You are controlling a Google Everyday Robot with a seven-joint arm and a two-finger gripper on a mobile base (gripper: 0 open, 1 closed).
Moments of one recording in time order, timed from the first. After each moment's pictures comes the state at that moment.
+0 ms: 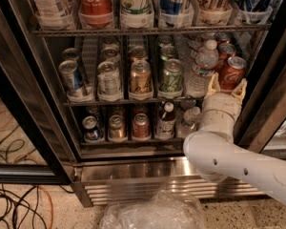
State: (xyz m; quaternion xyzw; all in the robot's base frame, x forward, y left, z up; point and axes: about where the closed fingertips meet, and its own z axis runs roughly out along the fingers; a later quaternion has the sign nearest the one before) arm 0.610 -0.263 0.851 0.13 0.64 -0.18 0.73
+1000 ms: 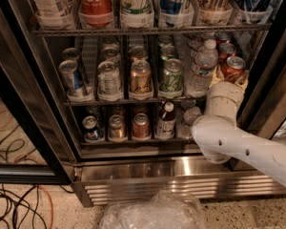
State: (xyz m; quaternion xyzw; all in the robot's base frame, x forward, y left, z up) arm 0.659 -0.292 0.849 0.16 0.64 -0.15 0.74
